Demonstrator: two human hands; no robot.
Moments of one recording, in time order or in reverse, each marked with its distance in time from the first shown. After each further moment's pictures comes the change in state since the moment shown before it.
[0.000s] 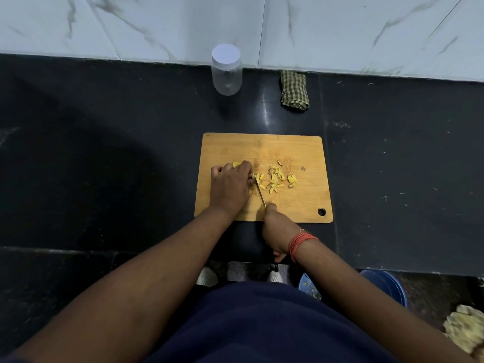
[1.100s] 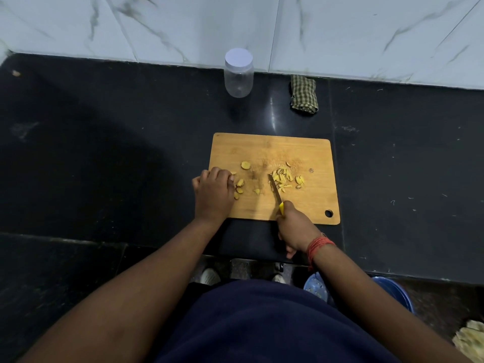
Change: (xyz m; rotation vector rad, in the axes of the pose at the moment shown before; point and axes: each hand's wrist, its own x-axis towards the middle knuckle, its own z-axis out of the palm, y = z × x) left_hand -0.036 -0.041 -0.014 -0.007 0.147 -0.184; right_hand 0.003 0.018 -0.005 0.153 0.013 -0.080
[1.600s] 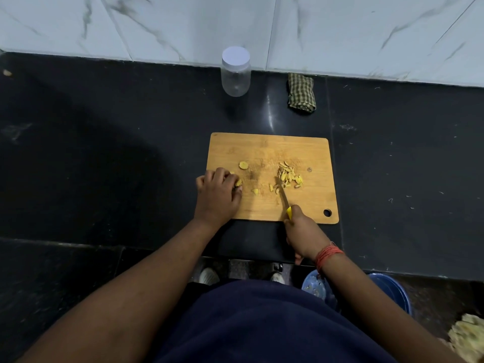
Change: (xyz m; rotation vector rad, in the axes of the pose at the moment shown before) left_hand -0.002 -0.001 0.003 0.061 -0.070 0.177; right_hand -0.002 0.023 -0.004 -0.060 0.047 -0.013
